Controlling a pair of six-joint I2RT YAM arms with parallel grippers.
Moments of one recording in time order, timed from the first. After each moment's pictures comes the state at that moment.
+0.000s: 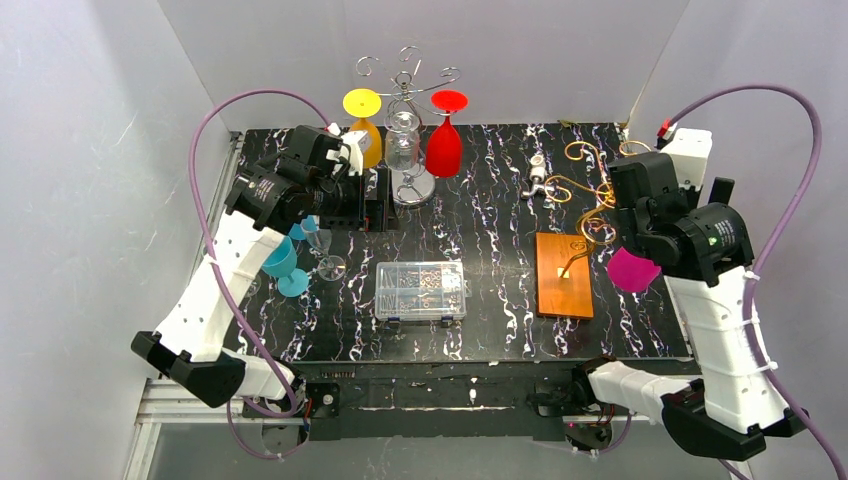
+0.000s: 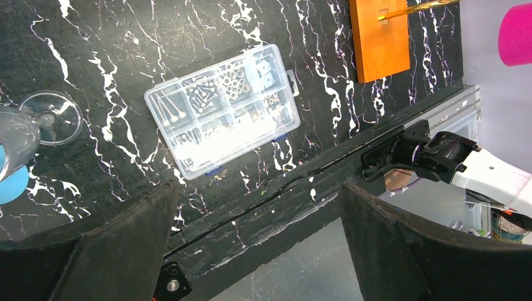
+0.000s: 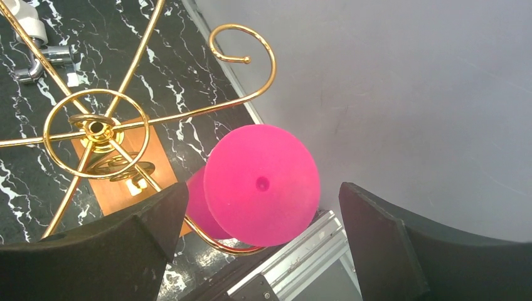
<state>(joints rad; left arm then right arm) -0.53 1.35 1.72 -1.21 0.22 -0.38 0.45 1.11 1.74 -1.48 0.95 0.39</state>
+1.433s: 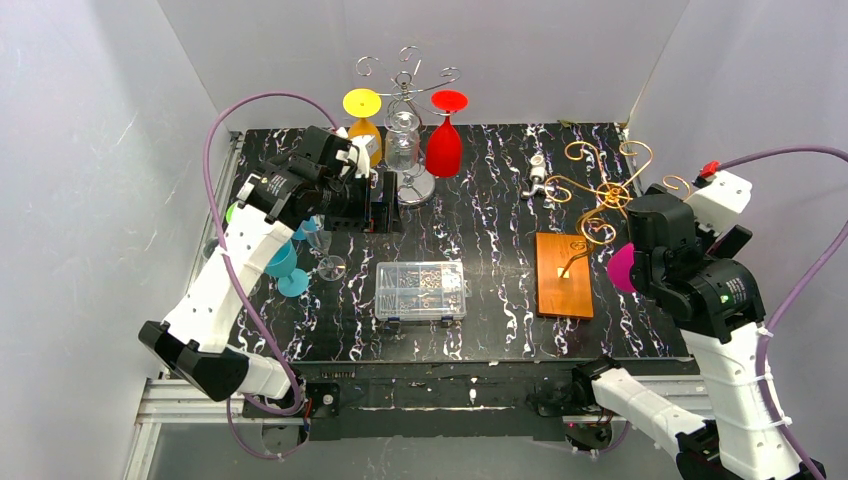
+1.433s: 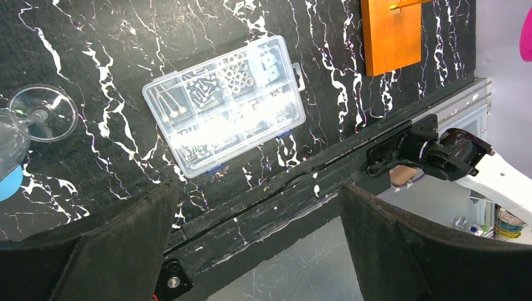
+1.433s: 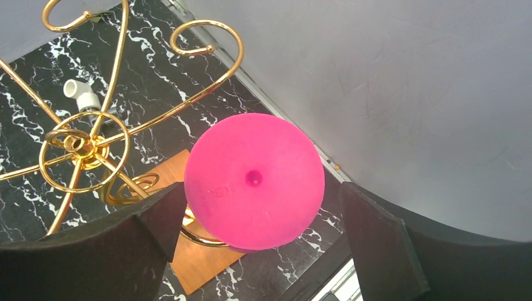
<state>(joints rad) -0.53 1.38 1.70 -1.20 0.23 -0.38 0.45 0.86 1.46 -1.30 1.01 0.60</state>
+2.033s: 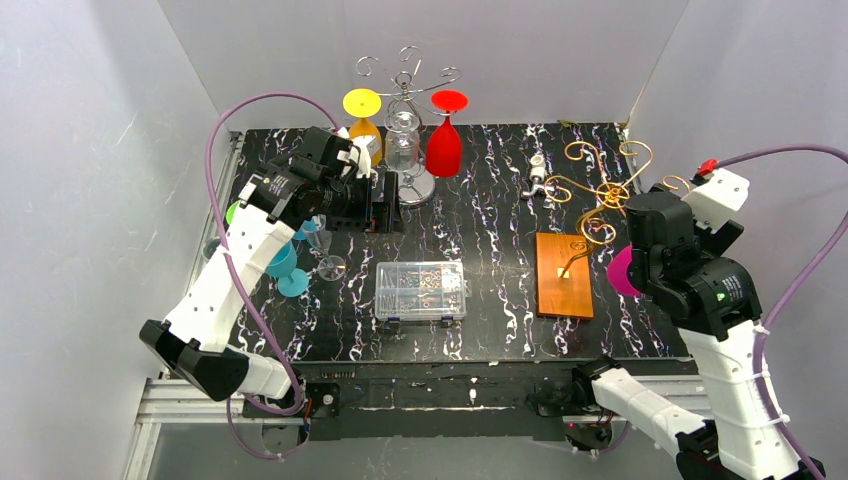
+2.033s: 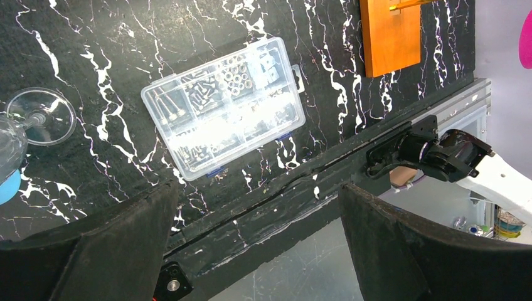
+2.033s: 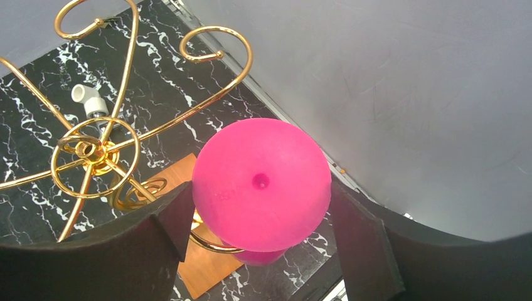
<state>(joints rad) -0.53 1.39 1.68 -1.19 0.23 -0.38 0.45 0.86 1.44 -1.25 1.01 0.59</state>
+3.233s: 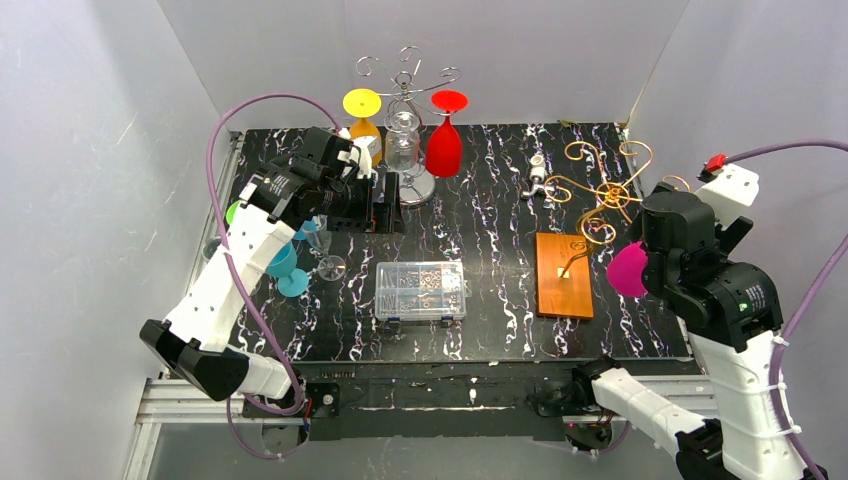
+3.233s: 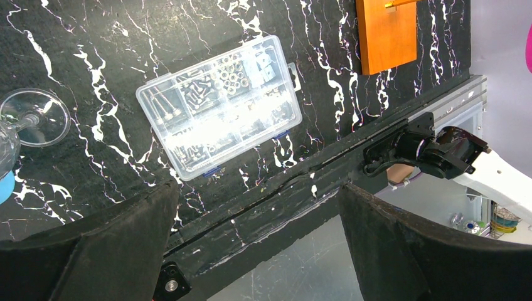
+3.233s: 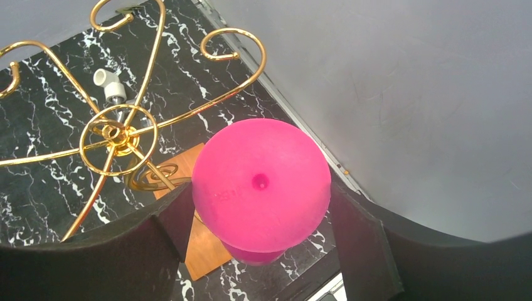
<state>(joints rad) -0.53 1.39 1.68 -1.18 0.24 -0.38 0.45 0.87 1.54 -1.29 0.93 0.52</state>
